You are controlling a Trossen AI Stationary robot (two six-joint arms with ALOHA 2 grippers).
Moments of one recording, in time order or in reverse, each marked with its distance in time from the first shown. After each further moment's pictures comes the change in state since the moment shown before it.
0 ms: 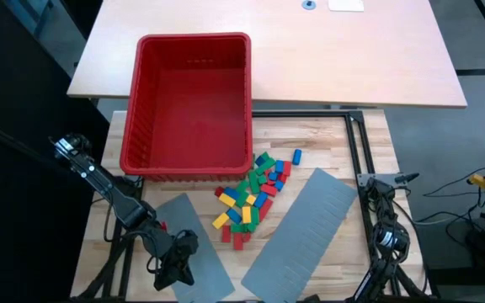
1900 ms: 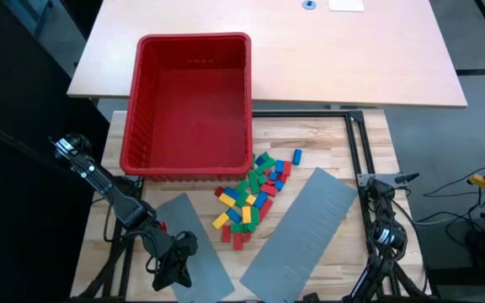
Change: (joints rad) left arm 0.000 0.000 0.000 0.000 0.046 -0.026; right arm -0.040 -0.027 -0.003 -0.019 -0.013 0.028
